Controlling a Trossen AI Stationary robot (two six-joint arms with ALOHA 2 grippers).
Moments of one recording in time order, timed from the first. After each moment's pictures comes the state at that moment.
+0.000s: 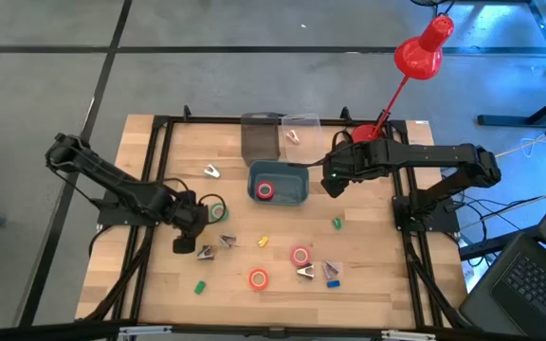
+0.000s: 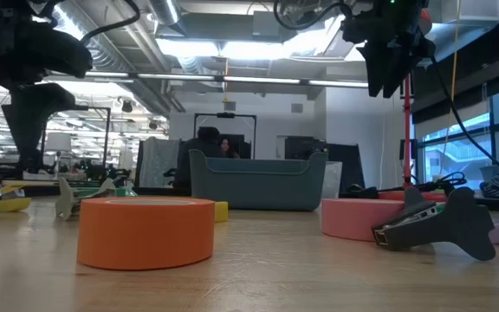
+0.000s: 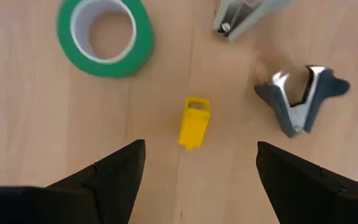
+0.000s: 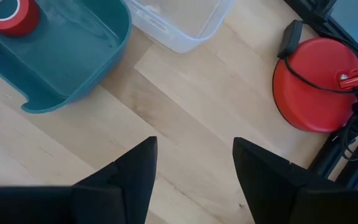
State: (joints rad) left arm -0.40 1.15 0.68 -0.87 -0.09 -0.54; right arm -0.02 1.45 1.33 -1.32 0.38 0.81
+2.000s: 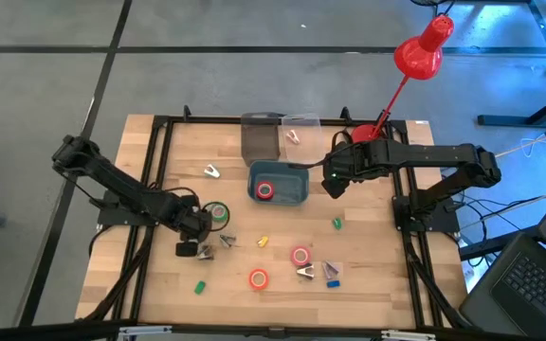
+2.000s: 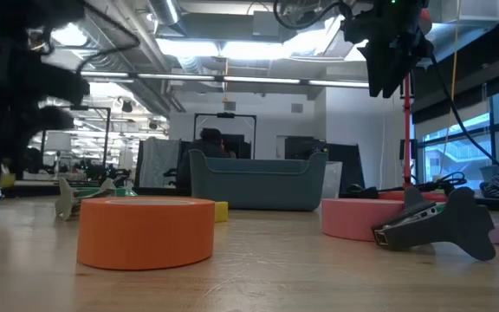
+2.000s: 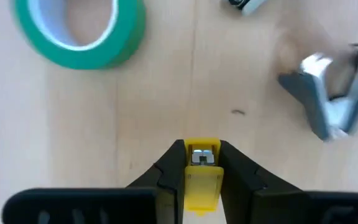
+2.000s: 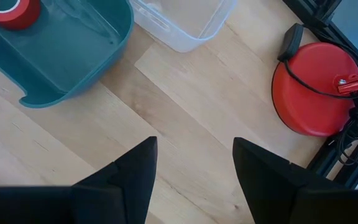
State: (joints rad) left arm -0.42 1.24 0.64 -0.81 -0.09 -0.52; right arm -0.02 1.45 1.33 -1.32 0.37 0.78
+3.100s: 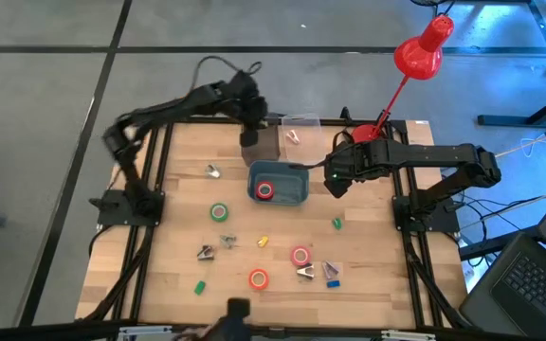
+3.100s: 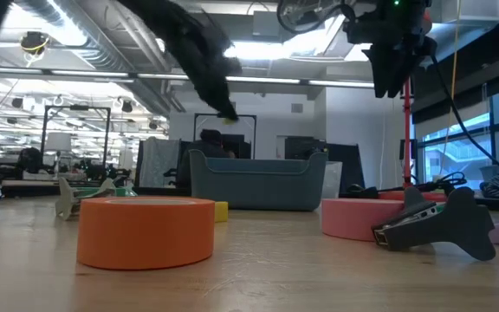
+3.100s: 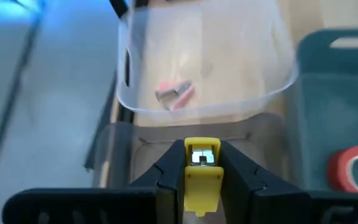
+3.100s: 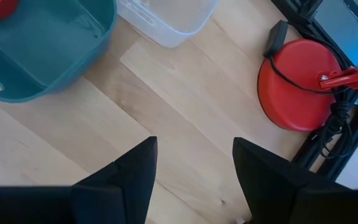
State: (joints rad) left arm 0.67 1.81 1.53 -0.63 0.26 0.56; right arm -0.02 1.45 1.33 -1.37 0.40 0.78
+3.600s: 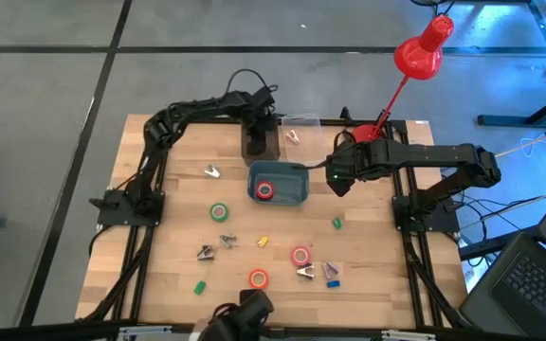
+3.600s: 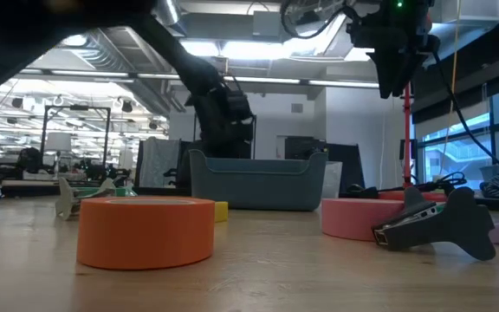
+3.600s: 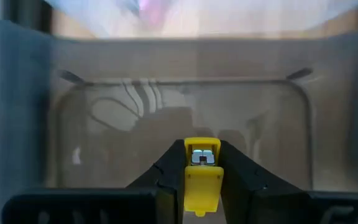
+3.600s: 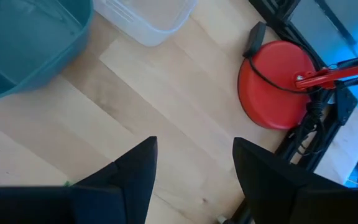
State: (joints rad) left arm 0.69 2.18 1.67 -0.76 0.26 0.58; right arm -0.02 1.45 1.33 -1.42 0.45 0.78
